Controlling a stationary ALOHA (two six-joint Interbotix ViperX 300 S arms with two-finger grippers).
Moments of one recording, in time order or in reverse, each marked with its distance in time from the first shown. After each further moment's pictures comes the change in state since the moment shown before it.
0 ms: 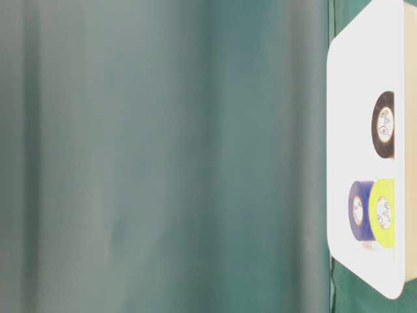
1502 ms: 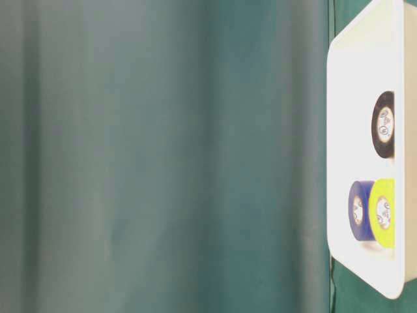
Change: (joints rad) left arm -0.126 -0.035 0.043 0.000 -0.035 0.000; right arm 0.000 0.000 0.000 0.000 0.000 0.000
